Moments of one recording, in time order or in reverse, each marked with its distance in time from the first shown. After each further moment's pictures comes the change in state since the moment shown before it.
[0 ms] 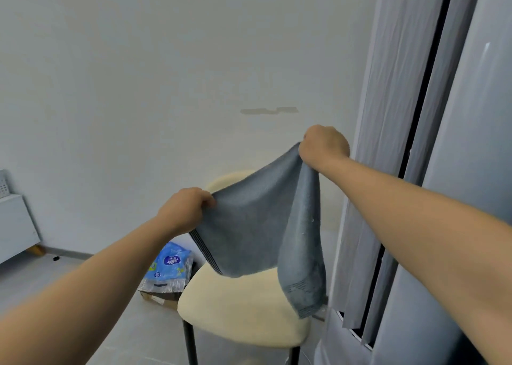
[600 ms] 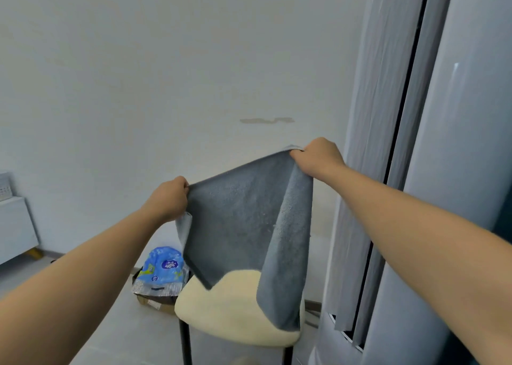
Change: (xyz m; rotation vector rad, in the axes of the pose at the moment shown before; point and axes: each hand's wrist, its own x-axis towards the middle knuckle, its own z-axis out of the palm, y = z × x) left_hand -0.003 -0.020 -0.025 -0.123 0.104 -0.255; right_hand -0.024 0.011 -0.014 0.265 -0.026 0.015
